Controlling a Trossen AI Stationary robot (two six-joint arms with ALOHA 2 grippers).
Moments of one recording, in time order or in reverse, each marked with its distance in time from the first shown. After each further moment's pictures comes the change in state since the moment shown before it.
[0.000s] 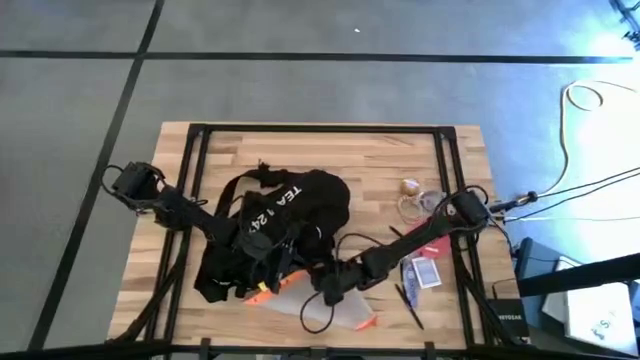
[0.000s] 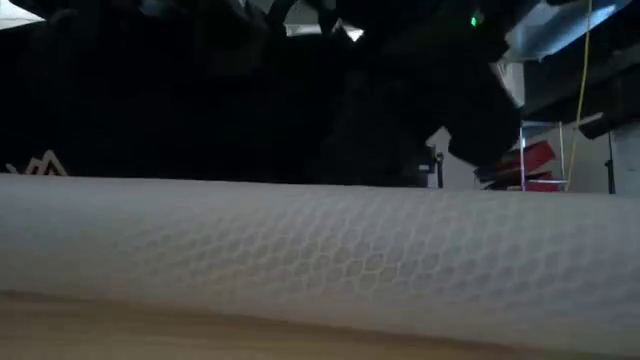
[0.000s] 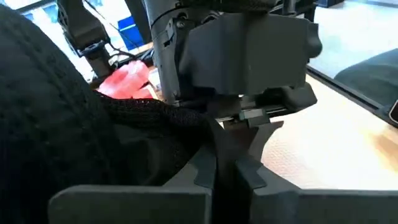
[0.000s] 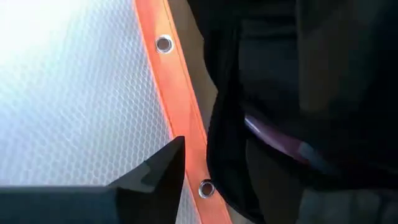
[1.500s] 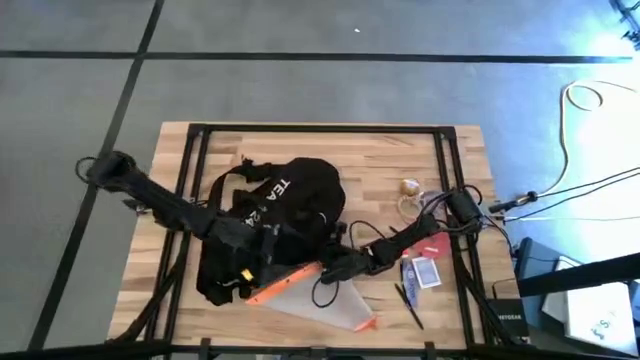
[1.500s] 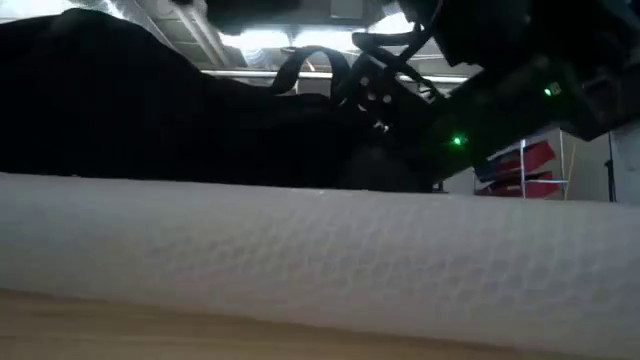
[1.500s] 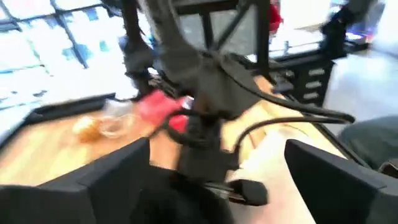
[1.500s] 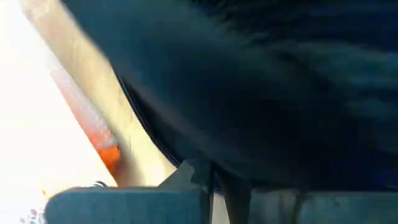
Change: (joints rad) left arm -0.025 -0.361 -0.001 -0.253 -0.143 -0.131; right arm -0.070 0.049 -0.355 0.676 0.228 0.049
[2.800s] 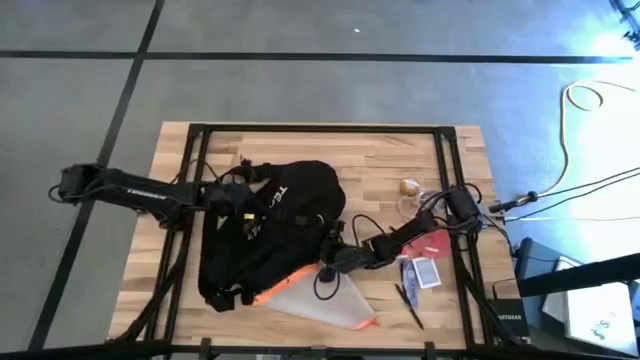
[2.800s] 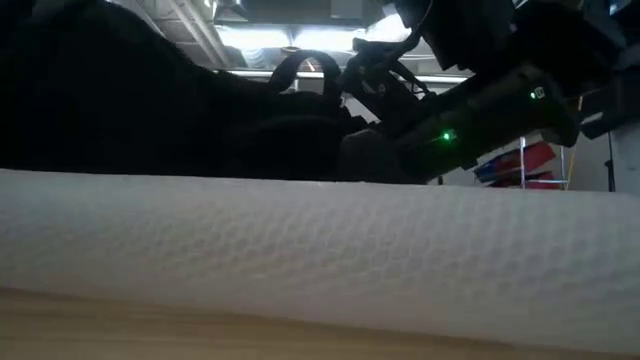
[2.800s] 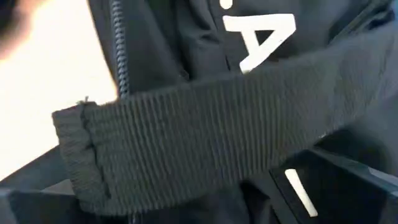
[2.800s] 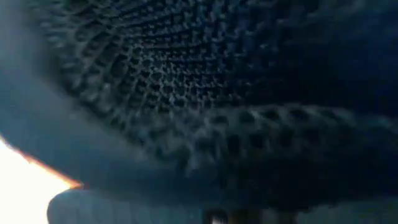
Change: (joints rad) left arm 0.531 -0.248 -0.450 -0.414 0.322 -0.714; right arm -0.035 0.000 -0.019 0.088 -0.106 0.049
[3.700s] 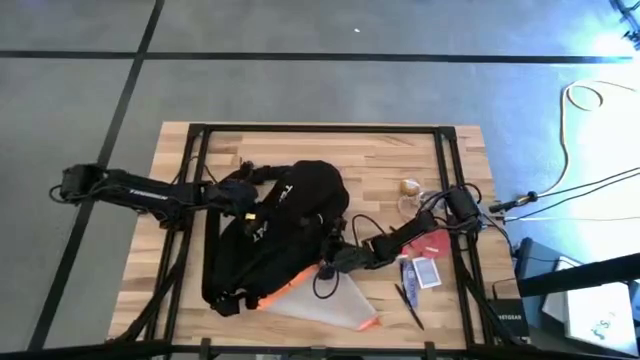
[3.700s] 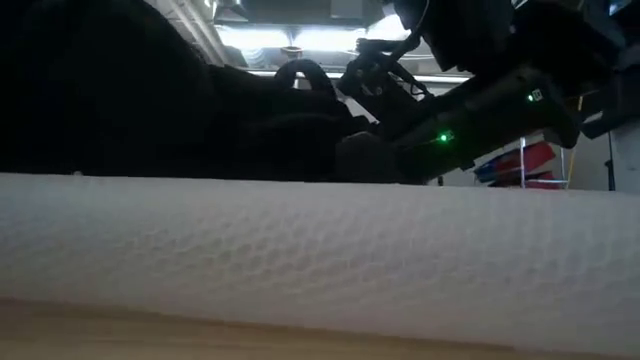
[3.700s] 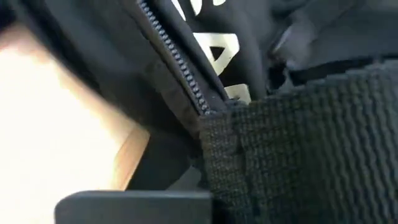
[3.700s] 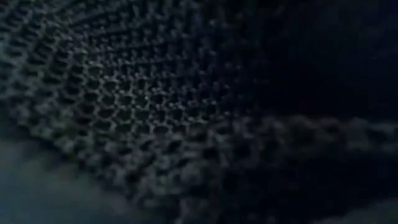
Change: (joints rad) left arm 0.014 0.013 0.002 0.222 0.115 0.097; right arm 0.000 0.000 0.000 -0.006 0.061 0.021
